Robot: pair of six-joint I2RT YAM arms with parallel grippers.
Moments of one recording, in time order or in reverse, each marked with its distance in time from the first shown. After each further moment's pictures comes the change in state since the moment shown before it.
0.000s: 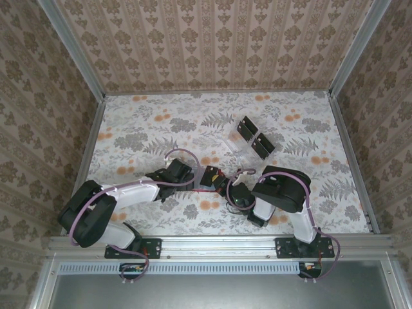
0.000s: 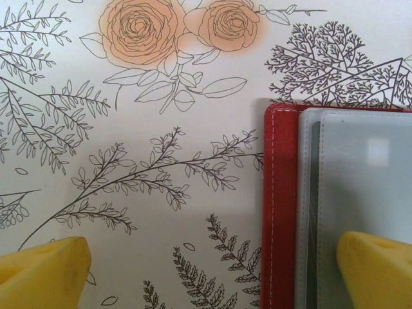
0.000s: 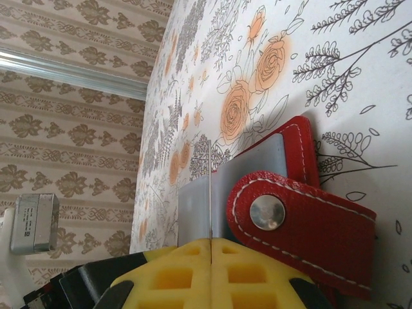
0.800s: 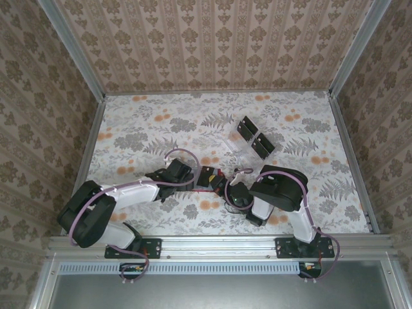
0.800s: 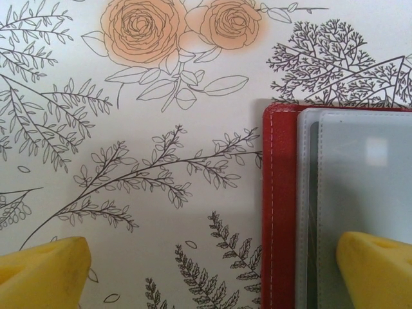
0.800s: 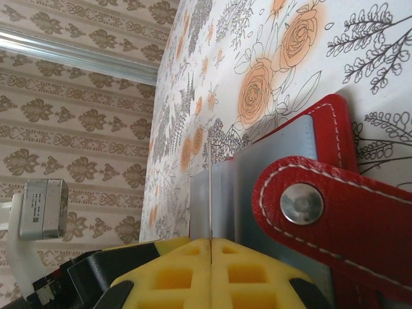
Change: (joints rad) left arm 0.000 -0.008 0.000 -0.014 0.000 0.000; right arm -0.008 0.026 0.018 0.027 -0.056 -0.006
